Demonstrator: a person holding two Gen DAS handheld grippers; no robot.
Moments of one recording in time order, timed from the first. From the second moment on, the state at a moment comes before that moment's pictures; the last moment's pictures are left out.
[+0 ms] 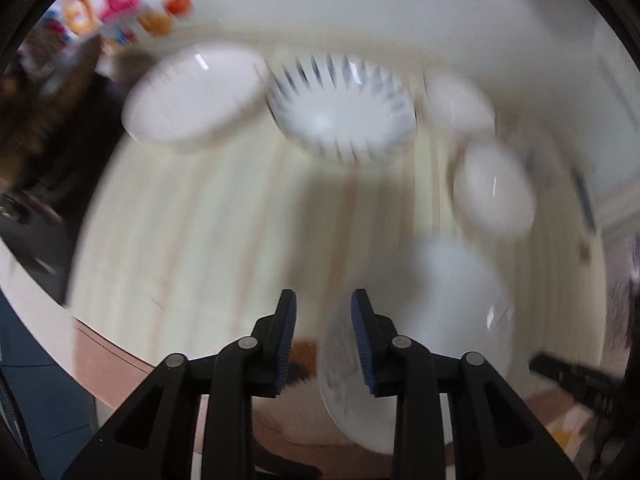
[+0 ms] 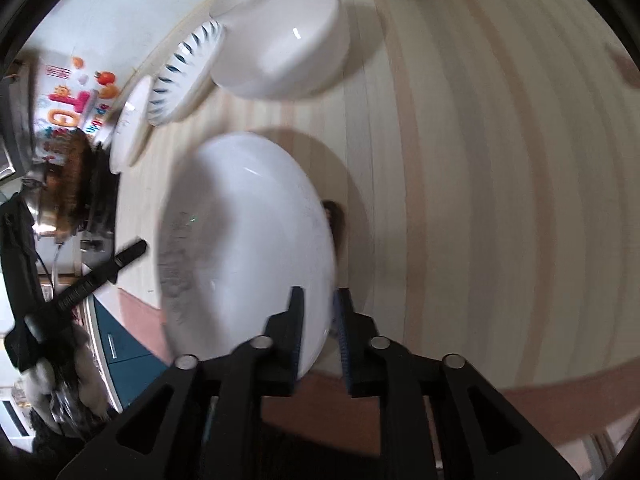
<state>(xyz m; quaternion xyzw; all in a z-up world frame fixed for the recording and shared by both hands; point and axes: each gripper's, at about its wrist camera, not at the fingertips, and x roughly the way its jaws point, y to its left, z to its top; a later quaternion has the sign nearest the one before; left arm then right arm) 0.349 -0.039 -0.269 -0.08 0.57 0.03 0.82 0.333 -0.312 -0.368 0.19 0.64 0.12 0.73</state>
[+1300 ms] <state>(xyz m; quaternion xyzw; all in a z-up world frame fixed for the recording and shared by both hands) 0.497 0.201 -0.370 -0.15 0.53 0.19 0.81 0.704 0.040 -0.431 0.06 0.57 0.23 0.79</state>
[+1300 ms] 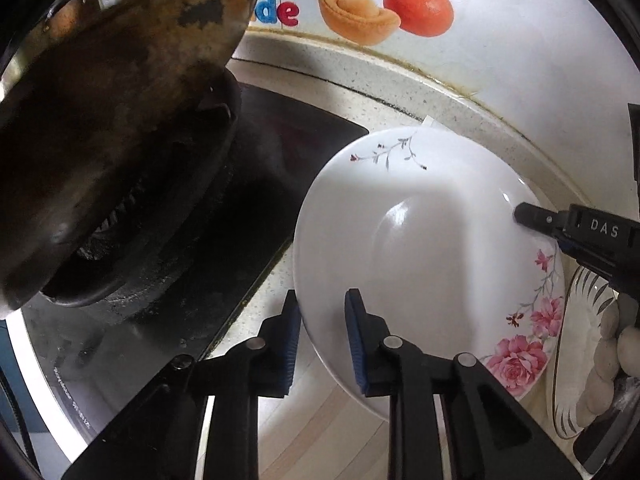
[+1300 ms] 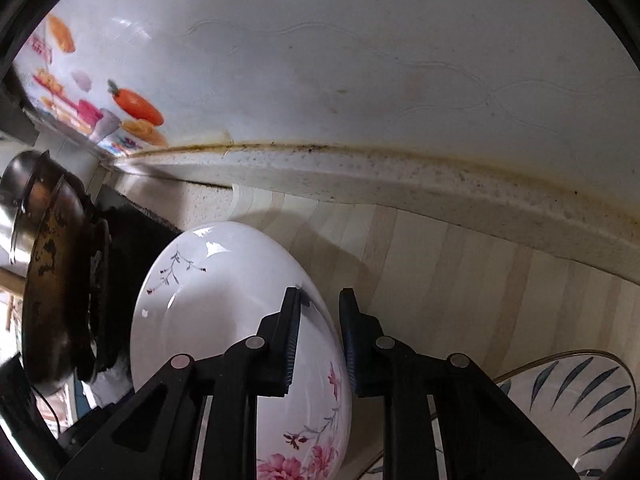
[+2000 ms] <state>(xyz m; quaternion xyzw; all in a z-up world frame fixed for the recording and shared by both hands) 0.430 0.133 -0.290 -0.16 0.51 0.10 0.84 0.574 -0.069 -0.343 0.09 0.54 0.24 0.80</state>
